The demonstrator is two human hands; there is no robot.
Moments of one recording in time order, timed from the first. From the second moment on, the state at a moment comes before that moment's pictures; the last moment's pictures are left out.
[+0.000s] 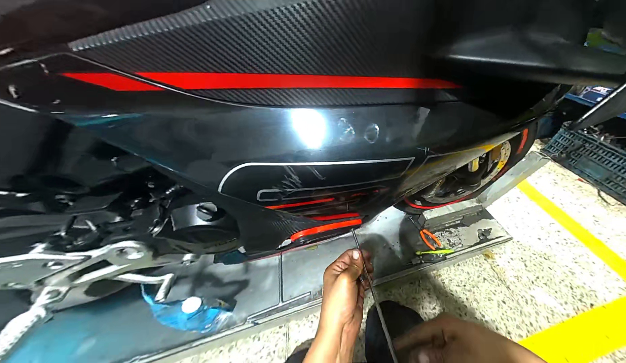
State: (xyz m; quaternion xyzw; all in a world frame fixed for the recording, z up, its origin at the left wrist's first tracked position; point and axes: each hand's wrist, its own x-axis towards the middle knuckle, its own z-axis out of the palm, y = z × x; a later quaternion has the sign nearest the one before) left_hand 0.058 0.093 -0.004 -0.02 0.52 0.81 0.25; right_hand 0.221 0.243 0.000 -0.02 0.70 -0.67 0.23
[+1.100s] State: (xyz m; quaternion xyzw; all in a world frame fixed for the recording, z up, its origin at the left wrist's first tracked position) left_hand 0.039 0.078 0.007 -0.04 0.50 0.83 0.23; right_hand 0.171 0.215 -0.013 -0.01 0.60 -0.77 0.22
